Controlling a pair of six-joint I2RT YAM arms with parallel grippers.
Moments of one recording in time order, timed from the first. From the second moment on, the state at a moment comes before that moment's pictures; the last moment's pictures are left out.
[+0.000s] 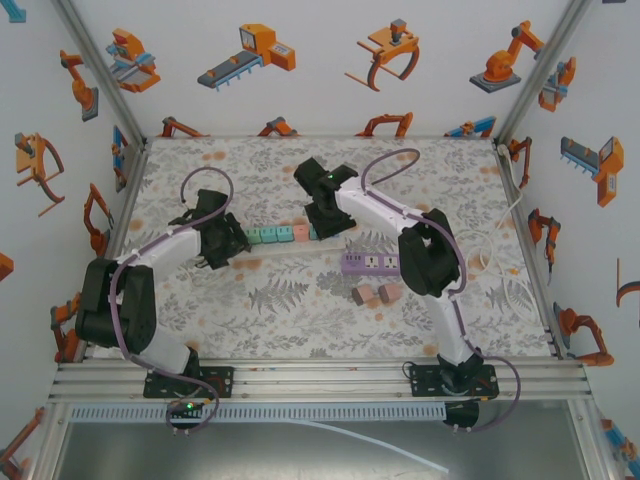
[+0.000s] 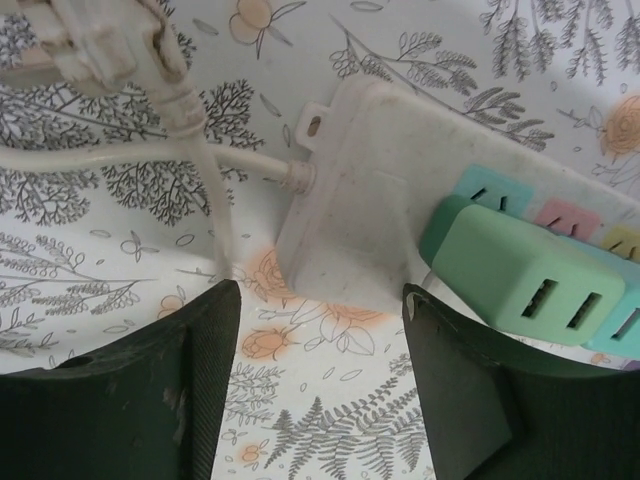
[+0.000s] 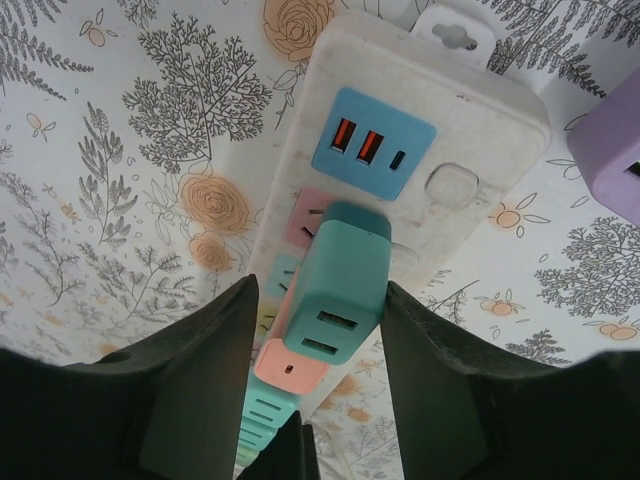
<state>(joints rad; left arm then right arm) -0.28 1.54 0.88 -0.42 -0.08 -0.73 0.72 2.19 1.91 -1.05 0.18 1.84</state>
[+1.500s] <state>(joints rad) -0.32 1.62 0.92 -0.25 -0.25 -0.74 0.67 1.99 1.71 -0.87 0.07 1.98</state>
